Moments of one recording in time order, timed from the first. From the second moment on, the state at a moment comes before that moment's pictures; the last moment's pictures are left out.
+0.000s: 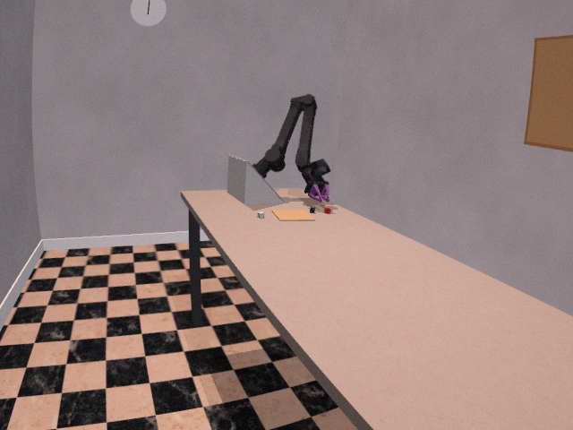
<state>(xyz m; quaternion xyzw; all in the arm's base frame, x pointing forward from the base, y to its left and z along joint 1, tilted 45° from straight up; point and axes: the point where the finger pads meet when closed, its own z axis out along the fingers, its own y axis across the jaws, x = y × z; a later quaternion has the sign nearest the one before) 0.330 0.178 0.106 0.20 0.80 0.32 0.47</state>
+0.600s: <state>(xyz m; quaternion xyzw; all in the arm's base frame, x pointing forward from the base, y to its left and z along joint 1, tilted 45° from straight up) 0.331 0.141 0.151 0.20 0.79 0.32 0.48</state>
